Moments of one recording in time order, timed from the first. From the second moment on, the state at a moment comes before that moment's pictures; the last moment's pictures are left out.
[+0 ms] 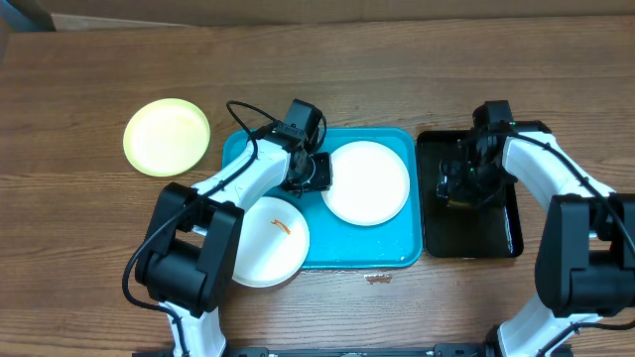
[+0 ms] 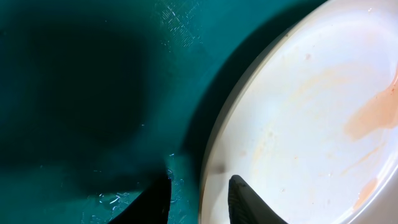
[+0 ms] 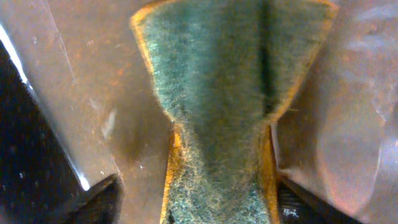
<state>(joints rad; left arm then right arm) -0.42 1.97 1.26 -0.62 0.25 -0.49 0.02 1.86 1.17 -0.90 -0.12 0.18</state>
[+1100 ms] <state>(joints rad) -0.42 1.97 1.26 -0.61 0.25 -0.49 0.01 1.86 1.17 -0.75 0.00 0.17</state>
